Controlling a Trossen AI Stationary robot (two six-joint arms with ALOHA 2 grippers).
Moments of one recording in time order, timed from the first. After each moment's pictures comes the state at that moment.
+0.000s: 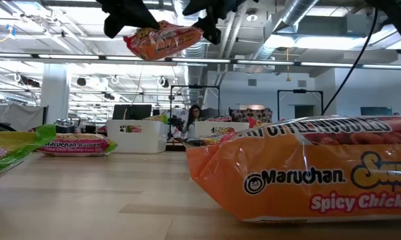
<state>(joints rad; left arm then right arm) -0.02 1.03 0.91 -0.25 -0.42 -0.33 -0.35 1.95 2.11 -0.92 -0.55 0.10</state>
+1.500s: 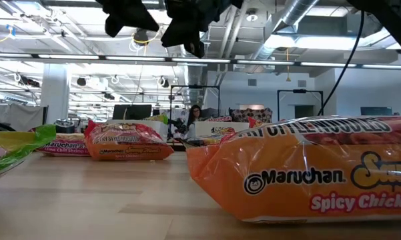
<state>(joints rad) -0.01 1.03 0.91 -0.26 -0.43 -0.27 -0.21 2.08 2.11 -0.87 -0.42 0.12</state>
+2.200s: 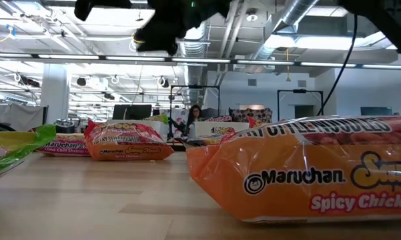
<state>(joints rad) -0.01 0.75 0.91 -0.36 -0.59 -0.36 -0.17 2.16 2.11 -0.65 -0.42 -0.19</state>
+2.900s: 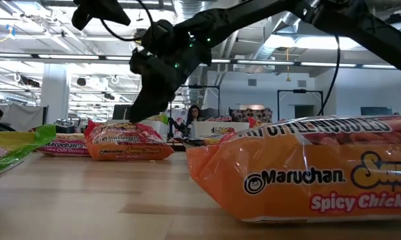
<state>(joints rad) -0.01 0.81 0.91 -0.47 -0.61 -0.44 -0.18 2.41 2.11 -0.61 -0.38 -0.25</state>
